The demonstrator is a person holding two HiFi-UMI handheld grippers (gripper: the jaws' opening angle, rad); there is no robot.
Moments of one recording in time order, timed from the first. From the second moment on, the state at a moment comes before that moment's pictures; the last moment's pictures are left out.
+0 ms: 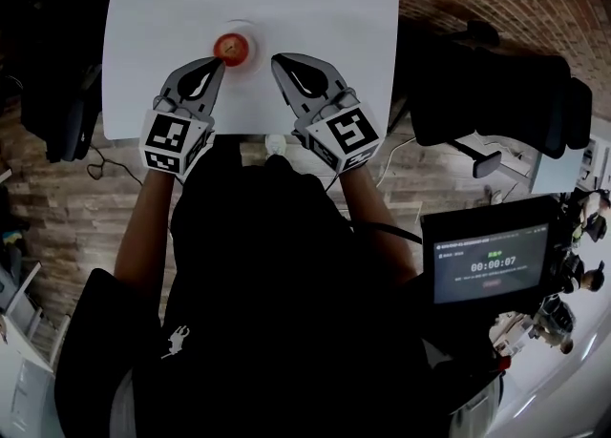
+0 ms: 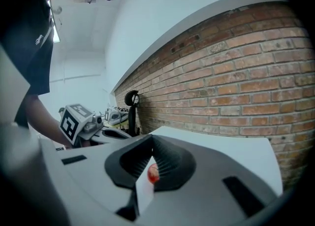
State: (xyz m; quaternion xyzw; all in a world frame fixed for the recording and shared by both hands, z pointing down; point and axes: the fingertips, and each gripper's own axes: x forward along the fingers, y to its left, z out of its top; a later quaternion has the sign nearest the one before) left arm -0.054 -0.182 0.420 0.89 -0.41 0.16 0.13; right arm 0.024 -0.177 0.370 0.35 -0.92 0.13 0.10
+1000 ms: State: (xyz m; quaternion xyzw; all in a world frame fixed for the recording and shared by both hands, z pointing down) left arm -0.068 -0.189 0.463 0.89 -0.40 0.17 0.15; right arm -0.009 -0.181 0.405 0.32 -0.92 0.15 0.14
